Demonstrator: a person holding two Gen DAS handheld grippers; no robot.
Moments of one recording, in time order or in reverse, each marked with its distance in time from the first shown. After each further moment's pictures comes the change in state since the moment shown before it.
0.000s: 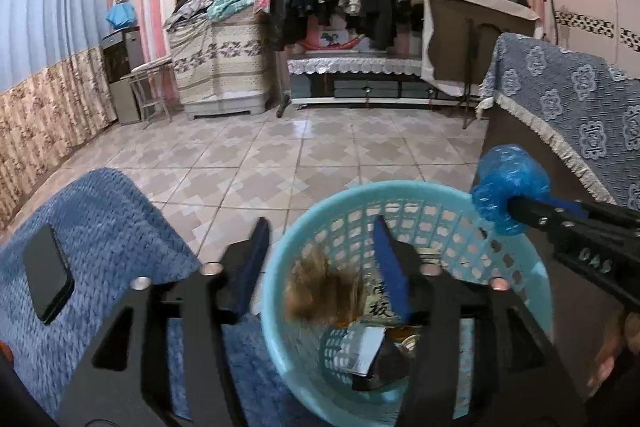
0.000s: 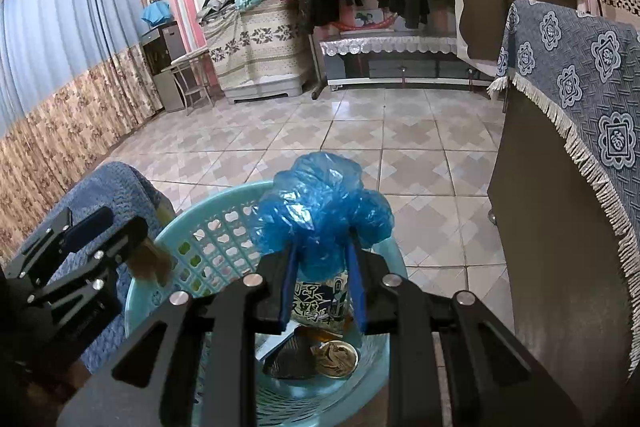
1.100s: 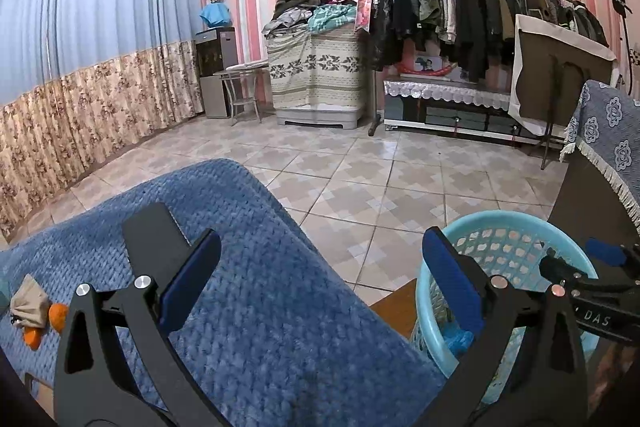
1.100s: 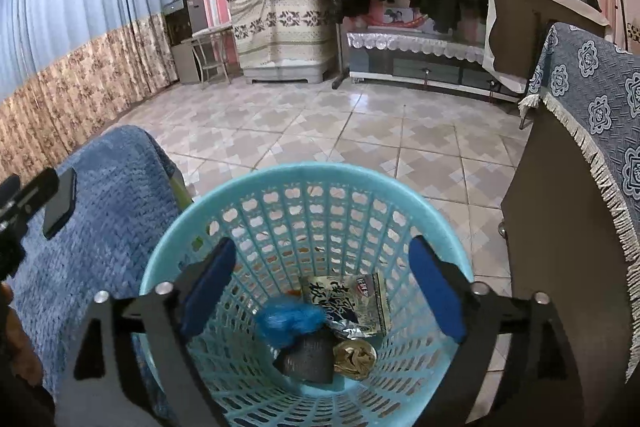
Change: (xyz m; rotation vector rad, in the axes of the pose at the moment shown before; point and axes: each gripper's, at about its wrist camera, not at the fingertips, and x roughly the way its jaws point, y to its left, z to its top) left arm -0.061 0.092 -0.007 -0.148 -0.068 0.287; right arm 0.016 0.056 -0.010 -0.133 0.041 0.002
